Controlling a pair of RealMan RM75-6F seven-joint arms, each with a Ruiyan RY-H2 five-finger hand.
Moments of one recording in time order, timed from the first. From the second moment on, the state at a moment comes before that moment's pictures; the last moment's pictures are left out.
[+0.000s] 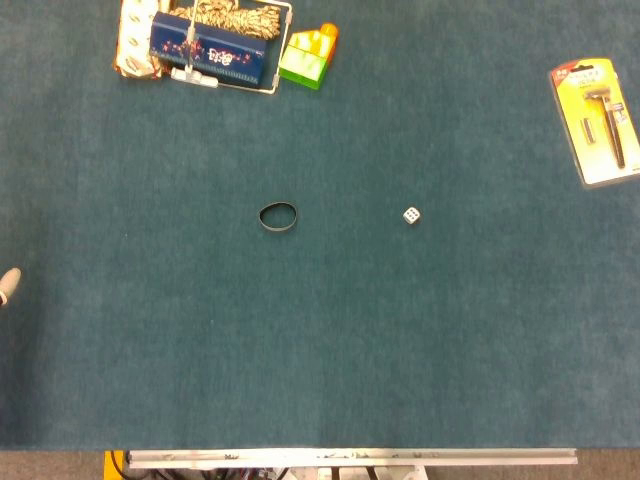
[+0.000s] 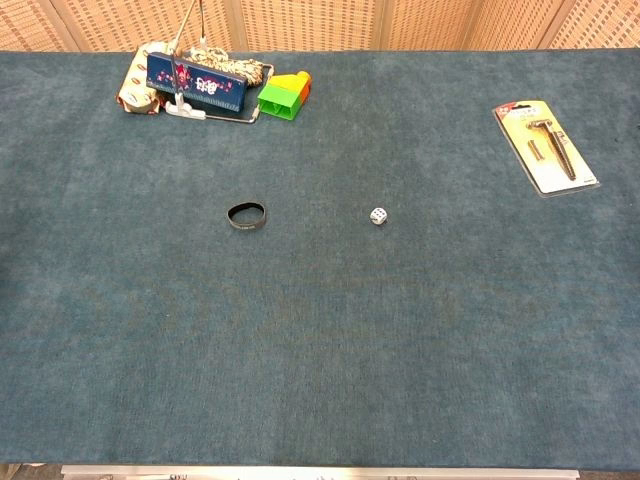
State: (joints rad) left arm -0.06 -1.11 -0.04 -1.72 1.48 1.53 0.10; right arm 0.10 -1.04 0.03 -1.74 -1.55 1.46 -0.08
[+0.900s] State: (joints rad) left arm -0.05 -1.10 -0.02 -1.72 1.48 1.51 0.10; right arm 0.30 -1.01 0.08 -1.86 -1.58 1.20 -0.19
